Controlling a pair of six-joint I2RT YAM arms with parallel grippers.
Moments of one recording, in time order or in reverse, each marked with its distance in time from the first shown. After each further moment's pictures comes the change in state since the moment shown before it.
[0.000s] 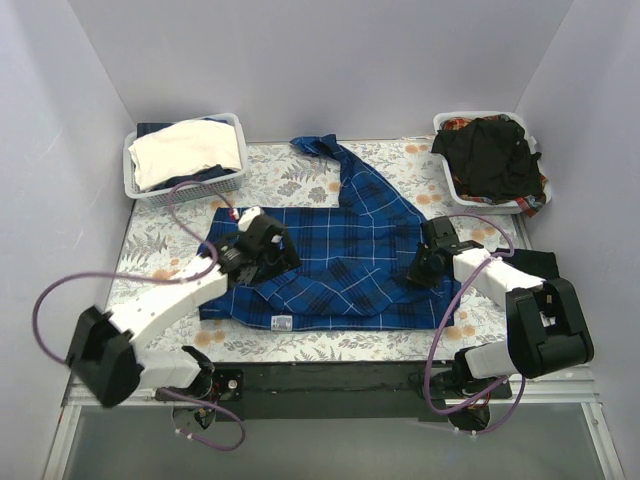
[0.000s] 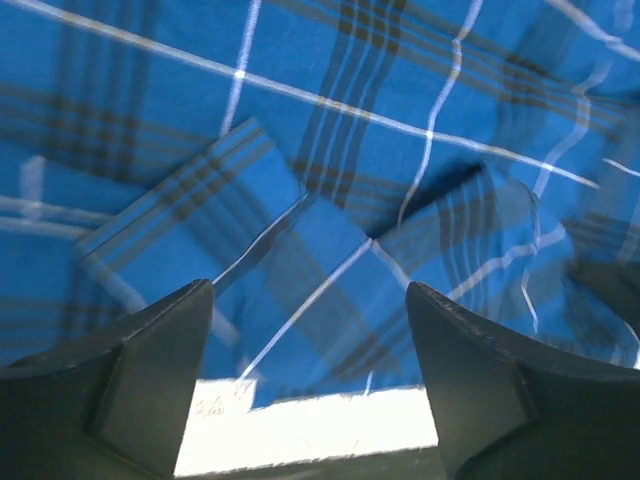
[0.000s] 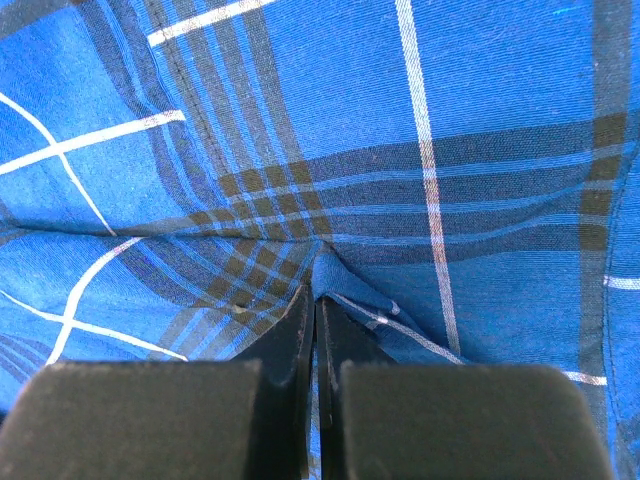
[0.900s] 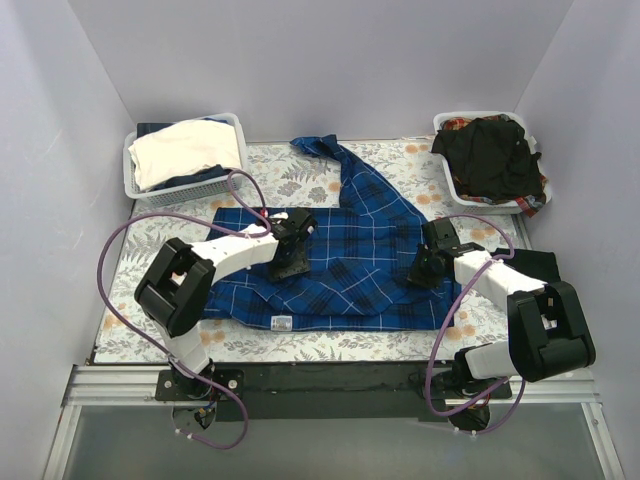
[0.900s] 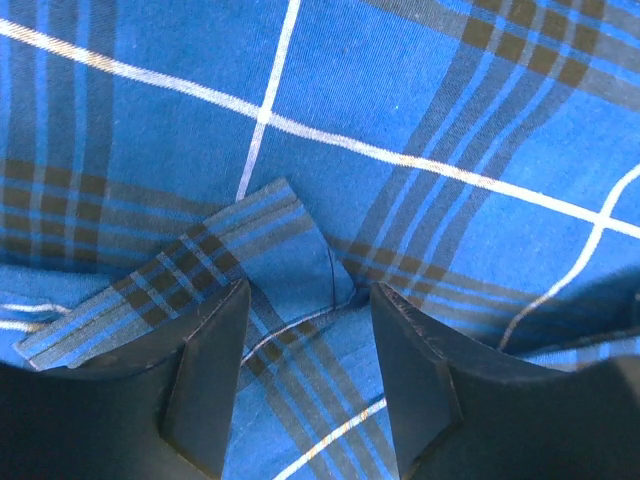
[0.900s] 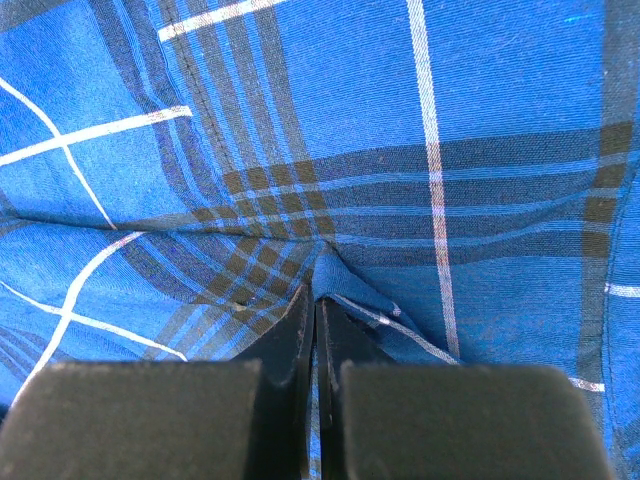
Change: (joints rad) left arm 0.014 0.563 0.248 -0.083 -0.002 0.018; right arm 0.000 -0.021 -0.023 0.014 -0.009 -0.023
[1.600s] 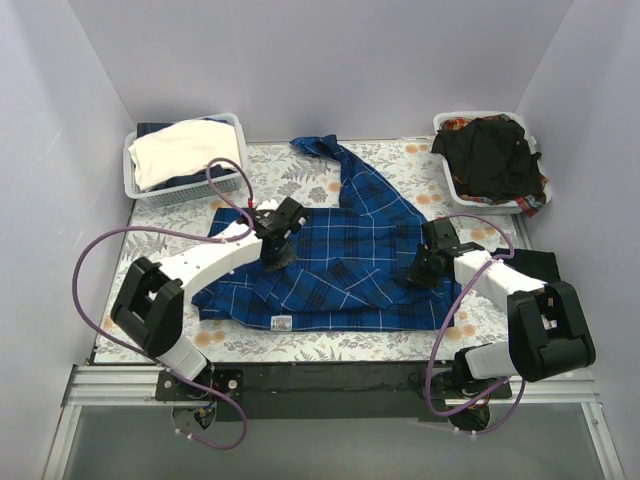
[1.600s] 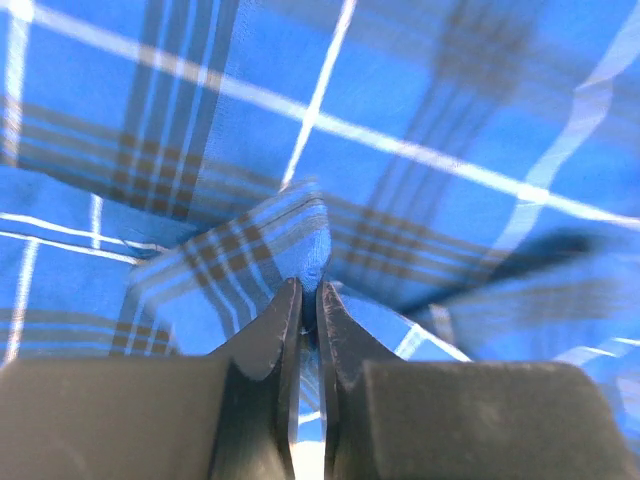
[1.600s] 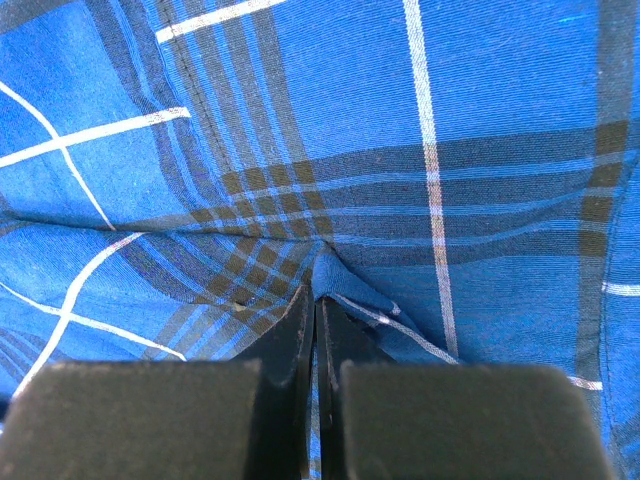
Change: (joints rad) left arm 0.000 -0.141 0.031 -0.135 -0.079 -0.003; right arm 0.000 0.000 0.002 -0.003 0.003 -0.002
